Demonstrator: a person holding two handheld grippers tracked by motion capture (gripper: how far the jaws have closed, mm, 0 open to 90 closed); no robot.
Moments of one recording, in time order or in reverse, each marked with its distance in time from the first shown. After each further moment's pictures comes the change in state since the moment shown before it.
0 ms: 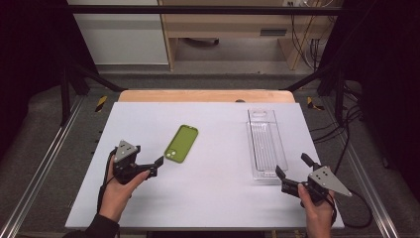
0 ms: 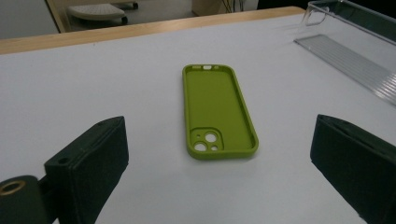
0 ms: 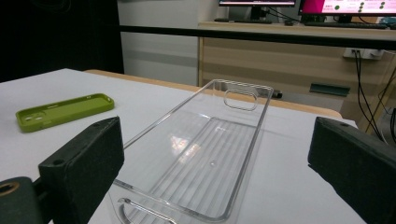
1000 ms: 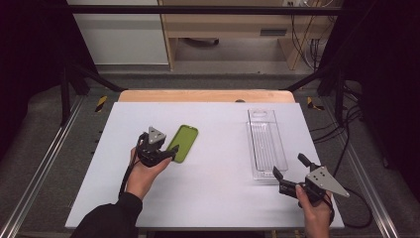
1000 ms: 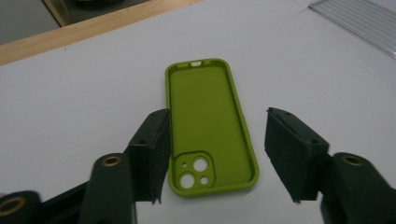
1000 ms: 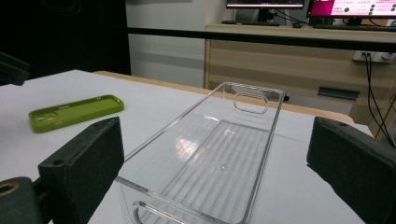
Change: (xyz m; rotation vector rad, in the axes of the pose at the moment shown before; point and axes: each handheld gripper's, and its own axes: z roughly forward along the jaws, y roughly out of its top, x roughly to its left) left arm -0.030 0.033 0.059 0.146 0.043 0.106; right arm 0.006 0.001 0.001 -0.013 0.022 0.009
